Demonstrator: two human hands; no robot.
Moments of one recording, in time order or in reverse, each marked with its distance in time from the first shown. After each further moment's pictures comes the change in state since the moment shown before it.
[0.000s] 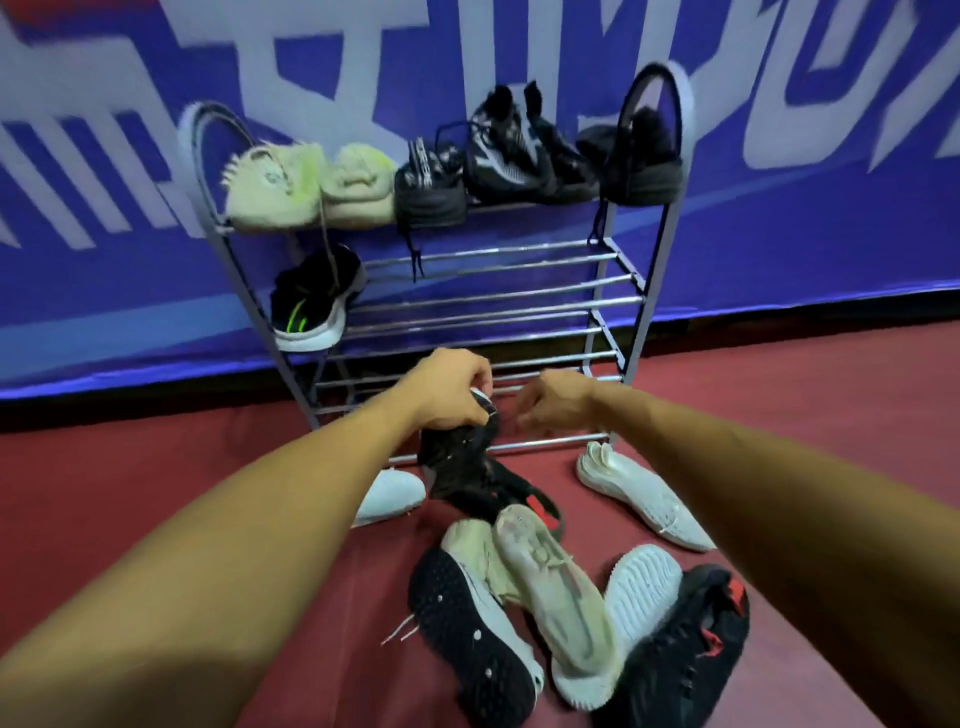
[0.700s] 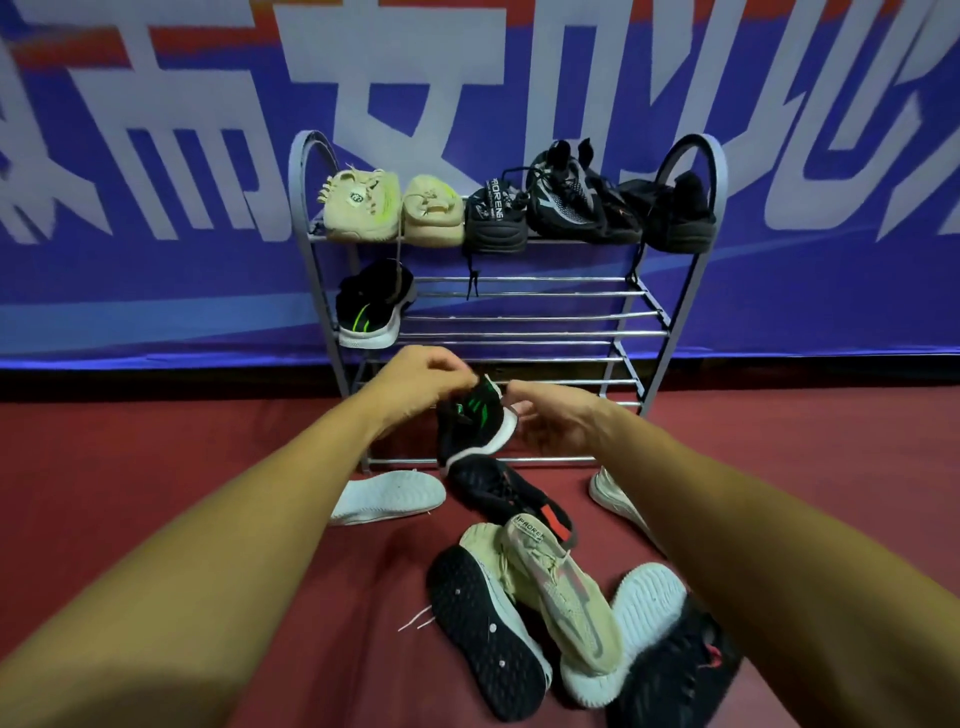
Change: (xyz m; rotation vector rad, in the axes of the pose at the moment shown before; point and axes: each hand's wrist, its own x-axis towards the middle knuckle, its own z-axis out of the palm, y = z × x) left_hand -0.079 -0.048 -0.035 -0.814 0.210 -0.217; right_hand -0.007 -0.070 0.026 1.110 -0.047 0.267
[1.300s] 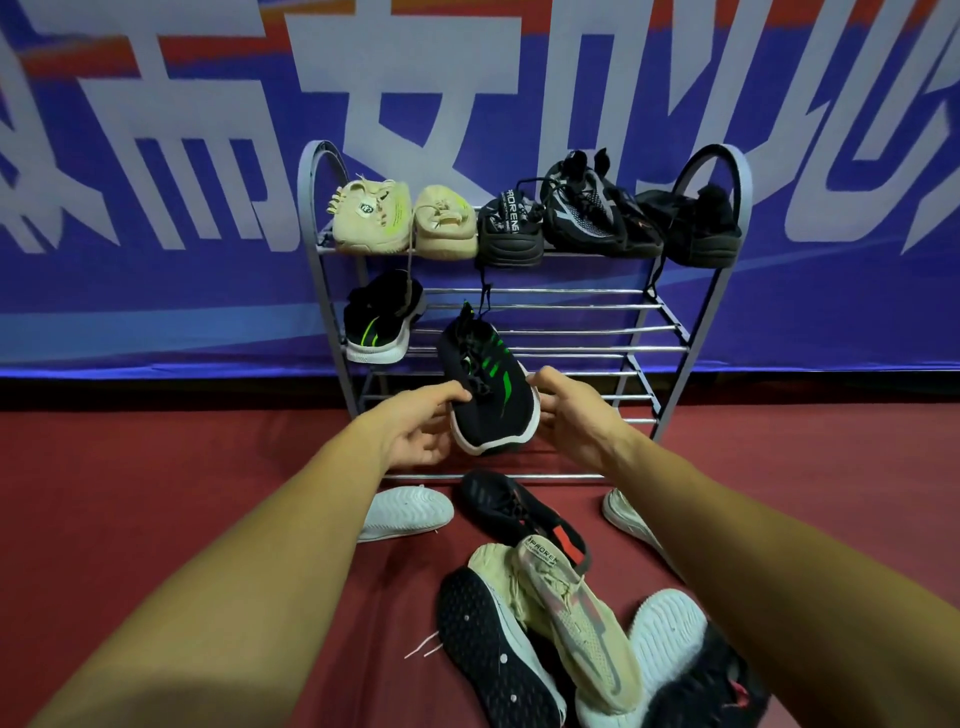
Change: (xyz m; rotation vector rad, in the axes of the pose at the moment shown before) left_hand 0.021 -0.026 -0.001 -0.575 -0.069 -0.595; right_hand 0.022 -0.002 -0.002 0.316 -0.009 -0.371
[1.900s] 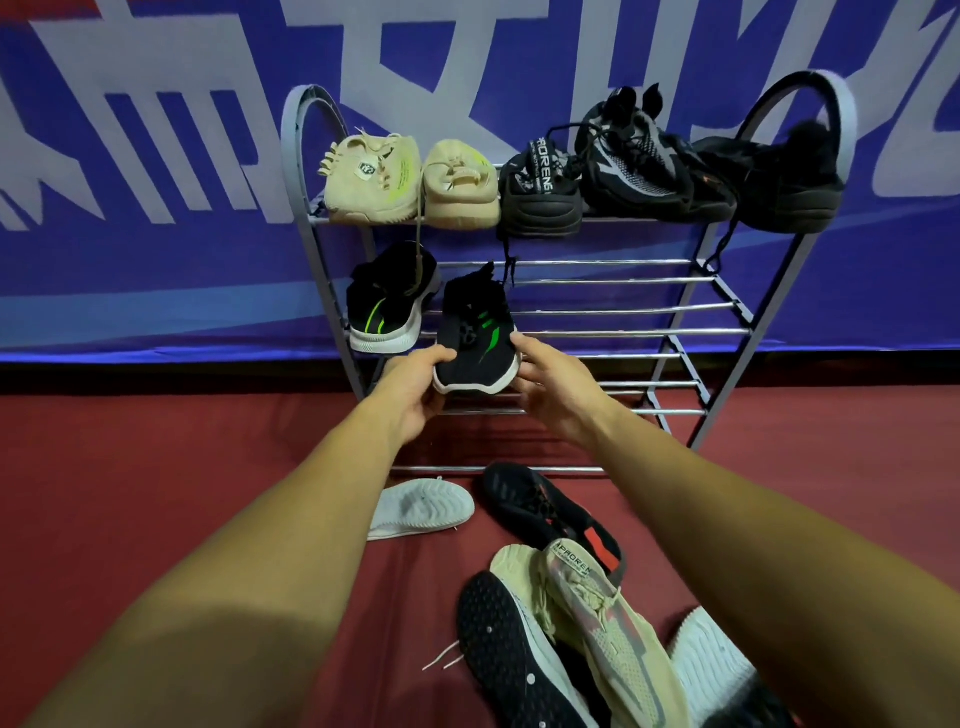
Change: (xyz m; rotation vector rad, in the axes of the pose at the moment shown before) left_hand 0.072 0.019 -0.016 -0.213 0.254 0.262; right_hand 0.083 0.018 0.024 0.055 0.036 0.013
